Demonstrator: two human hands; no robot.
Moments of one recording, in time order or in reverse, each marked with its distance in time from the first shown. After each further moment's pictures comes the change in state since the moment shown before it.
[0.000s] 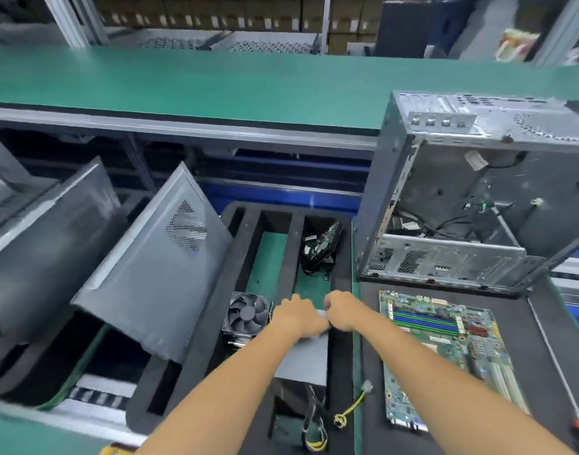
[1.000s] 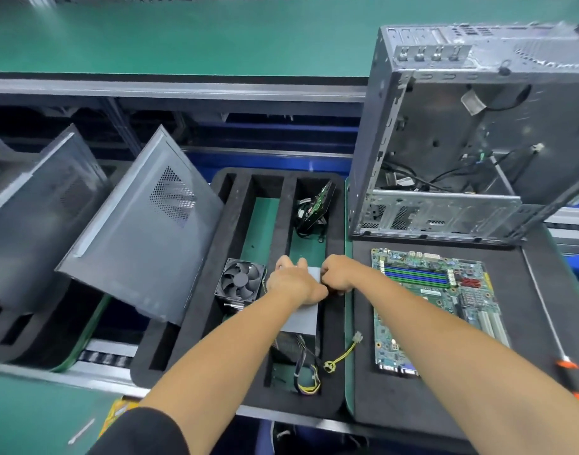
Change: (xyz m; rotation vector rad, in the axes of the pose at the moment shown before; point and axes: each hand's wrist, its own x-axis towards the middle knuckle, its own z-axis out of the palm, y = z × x) left_hand -0.008 0.021 0.013 0.071 -0.018 -0.191; right_hand -0.005 0.014 -0.001 0.051 -0.106 0.012
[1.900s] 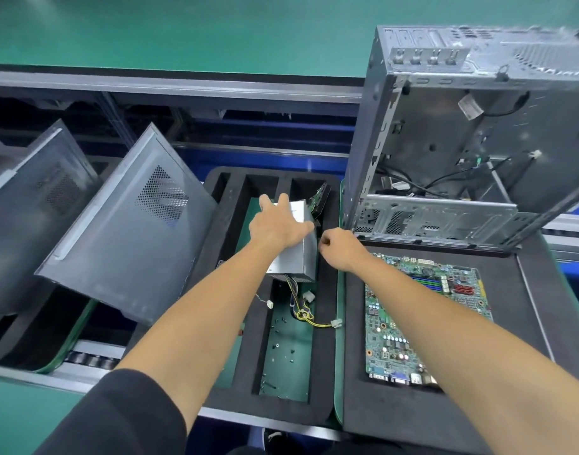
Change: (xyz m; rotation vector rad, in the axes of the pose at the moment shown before) left_hand 0.029 -0.004 -0.087 -0.220 0.464 0.090; right_hand 0.018 0.014 -0.034 0.149 0.356 -0.115
